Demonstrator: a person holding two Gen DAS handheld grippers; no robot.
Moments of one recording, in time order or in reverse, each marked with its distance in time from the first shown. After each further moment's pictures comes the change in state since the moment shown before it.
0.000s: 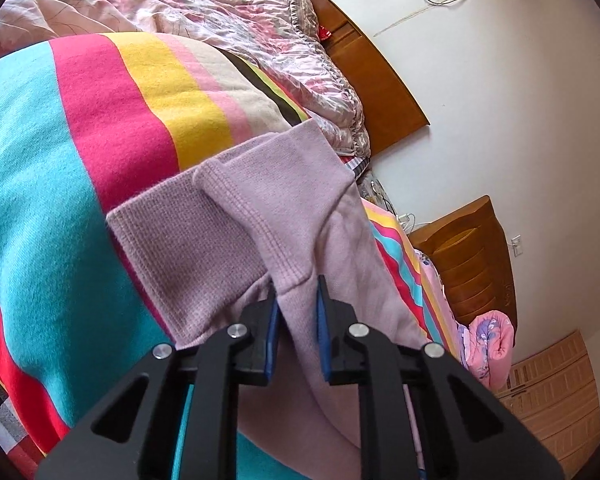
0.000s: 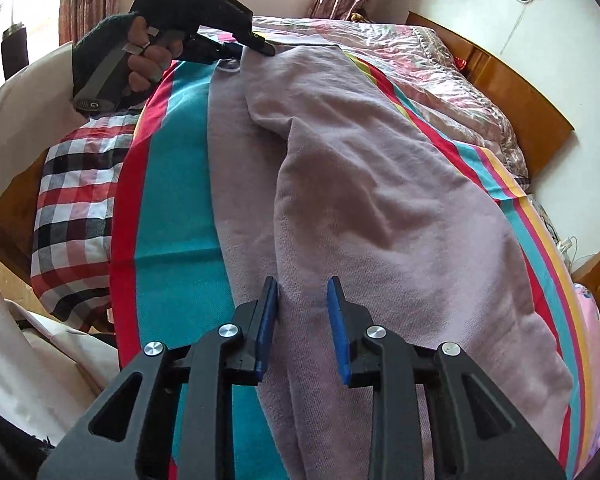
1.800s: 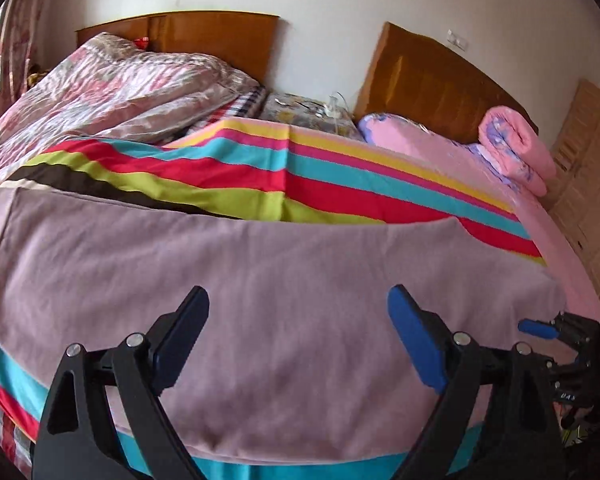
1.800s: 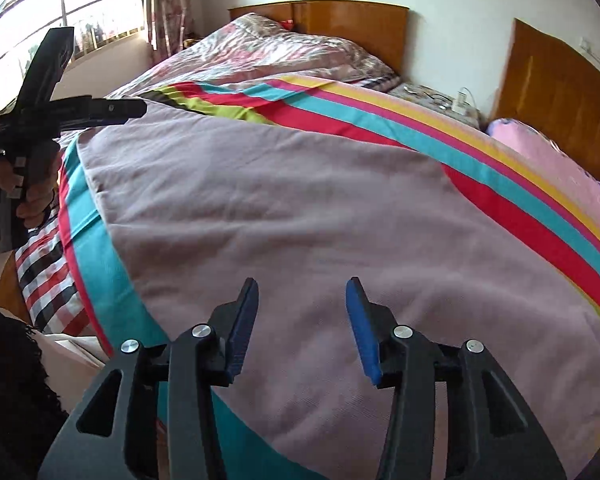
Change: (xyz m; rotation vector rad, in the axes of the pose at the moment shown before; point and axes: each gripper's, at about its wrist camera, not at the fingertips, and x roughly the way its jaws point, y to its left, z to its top) left arm 0.050 -0.256 -0.202 0.810 0.229 0.082; right arm -0.133 -0.128 -0.187 0.633 -0.010 -0.167
